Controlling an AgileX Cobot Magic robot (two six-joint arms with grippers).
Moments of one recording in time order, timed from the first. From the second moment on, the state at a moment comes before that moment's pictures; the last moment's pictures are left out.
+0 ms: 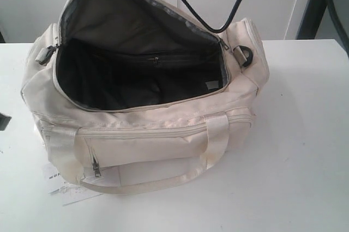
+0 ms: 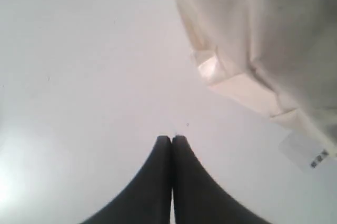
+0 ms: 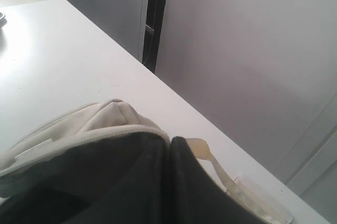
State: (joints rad) left arm -0.25 1.08 -0.72 0.64 0.70 -0.39; right arm 0.49 1.92 -1.84 0.44 0.37 -0.57
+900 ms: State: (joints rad) left arm 0.02 1.09 -0.85 -0.41 0.66 0.24; right arm 0.49 1.92 -1.84 0.44 0.37 -0.57
